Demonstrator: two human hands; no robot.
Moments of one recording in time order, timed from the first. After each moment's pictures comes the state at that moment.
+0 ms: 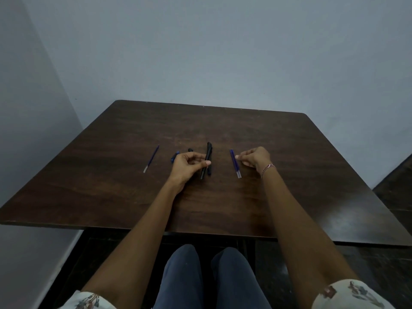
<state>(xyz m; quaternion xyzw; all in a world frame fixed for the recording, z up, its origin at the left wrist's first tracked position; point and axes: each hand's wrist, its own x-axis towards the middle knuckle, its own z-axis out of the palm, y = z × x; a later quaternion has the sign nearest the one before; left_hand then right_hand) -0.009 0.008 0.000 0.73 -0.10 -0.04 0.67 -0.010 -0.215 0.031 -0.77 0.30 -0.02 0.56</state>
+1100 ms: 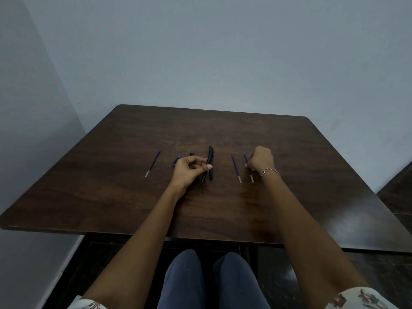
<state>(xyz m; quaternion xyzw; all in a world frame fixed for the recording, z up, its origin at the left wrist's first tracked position) -0.008 0.008 -0.002 0.74 -0.11 -0.01 0.67 -0.013 -0.218 0.039 -0.94 0.24 -0.04 0.23</state>
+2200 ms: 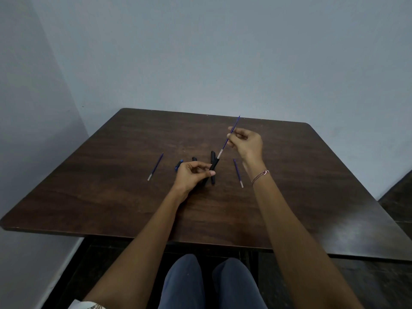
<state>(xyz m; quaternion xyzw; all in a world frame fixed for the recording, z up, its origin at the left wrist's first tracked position) -0.009 0.011 0.001 0.72 -0.12 -0.05 0.68 -0.015 -0.154 0.083 -0.68 0.12 -0.22 0.69</state>
